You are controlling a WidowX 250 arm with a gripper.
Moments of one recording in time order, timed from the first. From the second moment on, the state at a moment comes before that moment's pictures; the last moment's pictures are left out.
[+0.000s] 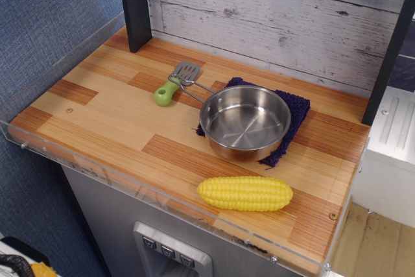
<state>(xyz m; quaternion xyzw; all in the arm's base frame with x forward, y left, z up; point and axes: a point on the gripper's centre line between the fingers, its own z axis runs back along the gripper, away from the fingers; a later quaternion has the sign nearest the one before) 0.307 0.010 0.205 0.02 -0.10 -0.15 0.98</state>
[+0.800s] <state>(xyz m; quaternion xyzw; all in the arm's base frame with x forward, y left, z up) 0.280 -0.006 0.177 -0.02 -0.06 -0.24 0.97</state>
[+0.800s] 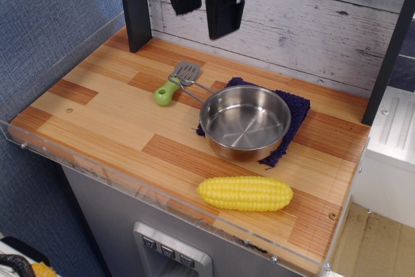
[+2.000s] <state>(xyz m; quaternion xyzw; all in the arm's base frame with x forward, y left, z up) 0.252 -0.112 0.067 0.02 -0.03 -0.32 0.95</state>
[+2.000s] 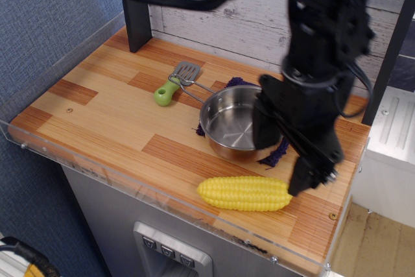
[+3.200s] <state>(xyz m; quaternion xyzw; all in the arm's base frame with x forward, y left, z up) 0.254 -0.085 0.047 0.00 -0.02 -0.32 0.95</state>
